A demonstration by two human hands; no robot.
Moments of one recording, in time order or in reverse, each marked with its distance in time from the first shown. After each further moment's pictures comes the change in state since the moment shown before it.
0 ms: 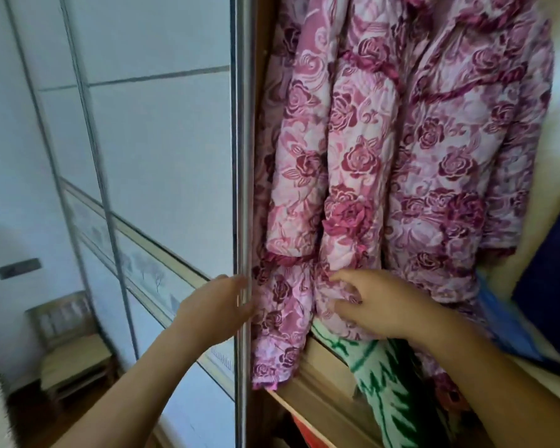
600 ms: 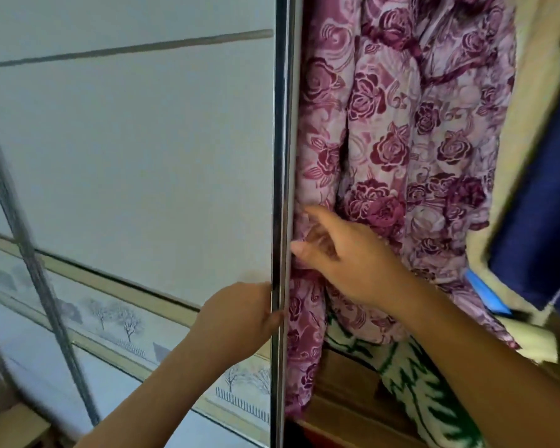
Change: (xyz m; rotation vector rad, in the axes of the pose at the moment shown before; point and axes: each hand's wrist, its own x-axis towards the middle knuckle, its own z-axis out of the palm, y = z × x) left_hand 0.075 -0.055 -0.003 -0.047 -0.024 0.507; right_hand 0.087 -0.103 0.007 0.177 0.455 0.002
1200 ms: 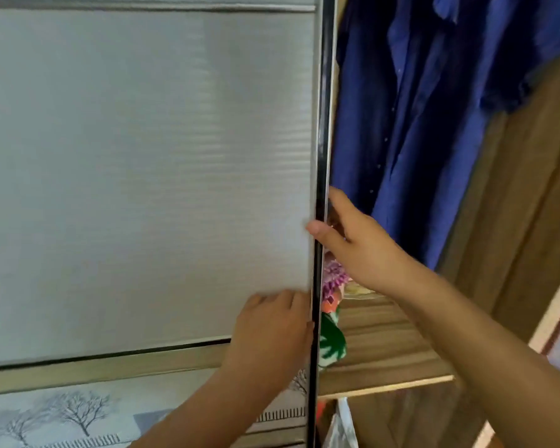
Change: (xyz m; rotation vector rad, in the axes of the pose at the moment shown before) left_hand -0.010 0.164 0.063 -0.053 0.282 0.651; right_hand -0.143 0.024 -0.104 0.041 0.311 0.403
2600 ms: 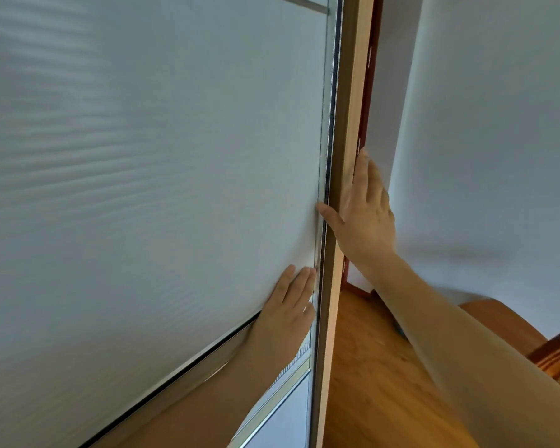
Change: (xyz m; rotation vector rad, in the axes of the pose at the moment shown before) left_hand 0.132 0.207 0.176 0.173 -0.012 0.809; right_hand -0.118 0.144 -0.203 -1.010 0.776 0.590
